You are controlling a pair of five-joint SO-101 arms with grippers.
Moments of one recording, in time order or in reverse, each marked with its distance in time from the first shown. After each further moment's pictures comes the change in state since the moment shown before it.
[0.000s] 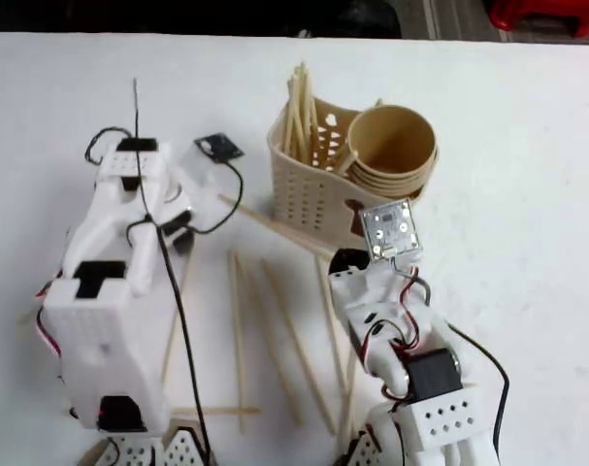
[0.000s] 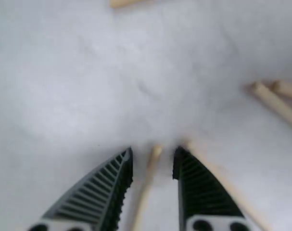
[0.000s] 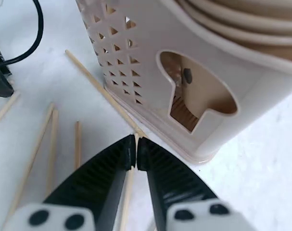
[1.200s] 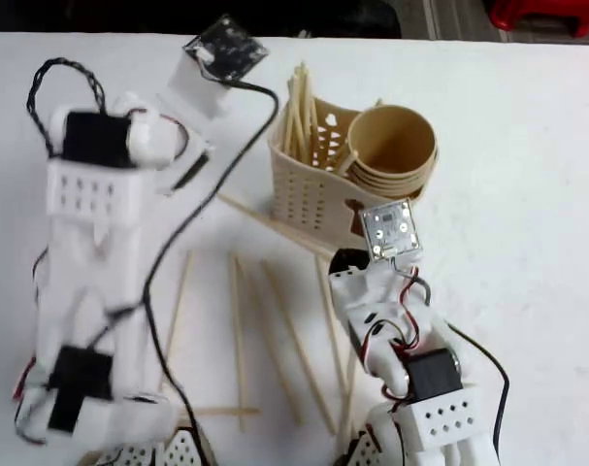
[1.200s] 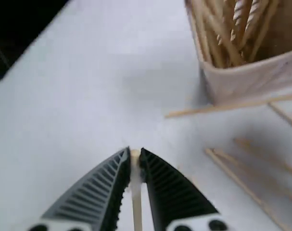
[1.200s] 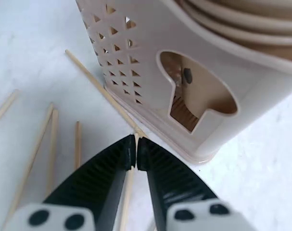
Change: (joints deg) left arm 11.9 -34.9 -23.6 21.5 16.9; right arm 0.0 0.0 0.0 0.0 0.0
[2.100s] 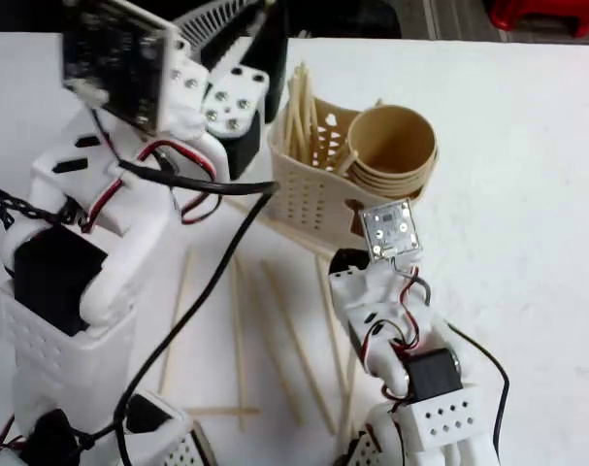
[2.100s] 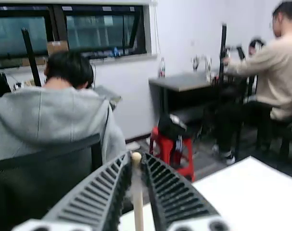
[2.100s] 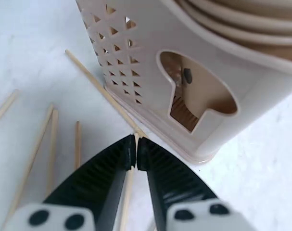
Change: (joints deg) left arm 20.4 -19.9 0.0 -40.7 28.5; right arm 0.0 0.0 0.0 0.0 0.0
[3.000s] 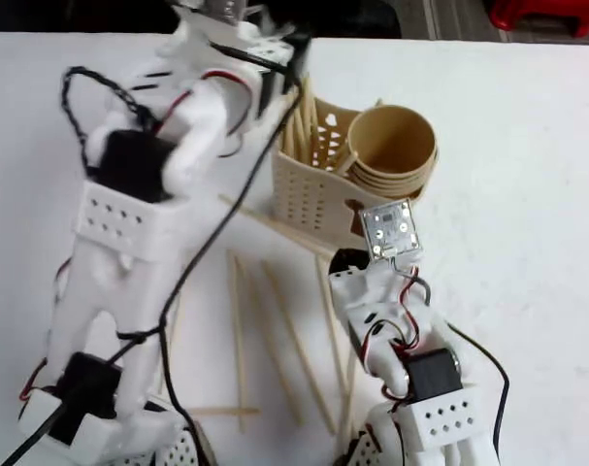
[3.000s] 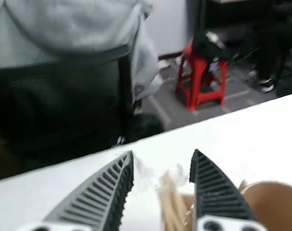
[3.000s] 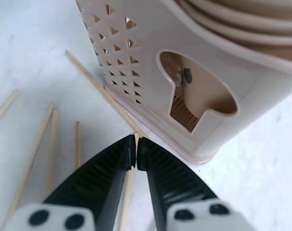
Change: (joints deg) left arm -10.0 17.2 0.0 3.8 1.6; right arm 0.0 0.0 0.0 0.0 0.0
